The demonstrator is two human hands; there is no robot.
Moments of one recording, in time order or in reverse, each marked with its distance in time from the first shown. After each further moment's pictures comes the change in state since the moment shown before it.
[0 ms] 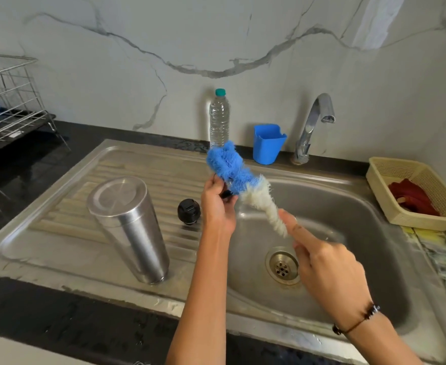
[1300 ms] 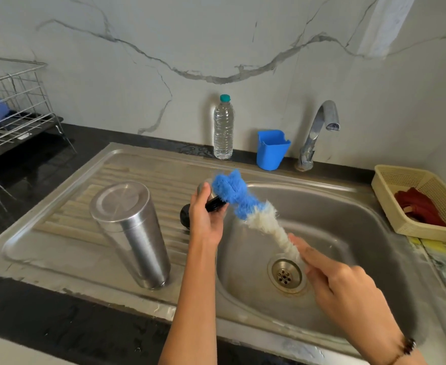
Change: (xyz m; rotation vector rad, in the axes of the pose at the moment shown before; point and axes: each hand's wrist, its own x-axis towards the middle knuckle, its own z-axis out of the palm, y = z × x) left_hand 0.015 0.005 -0.032 -0.171 -0.022 0.018; right_hand -0.007 0.014 -0.005 0.097 -0.080 0.017
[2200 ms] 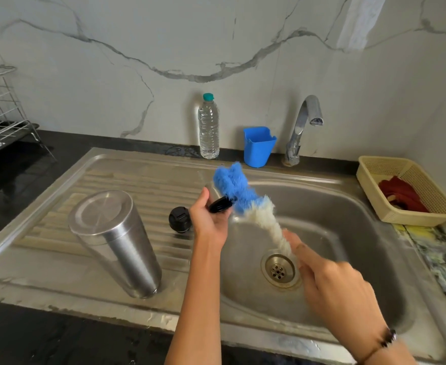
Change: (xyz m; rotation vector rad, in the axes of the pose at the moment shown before) left_hand -0.005 -0.018 0.015 -0.044 0.022 -0.153; right_hand -0.005 -0.010 -0.003 -0.163 -0.045 0.070
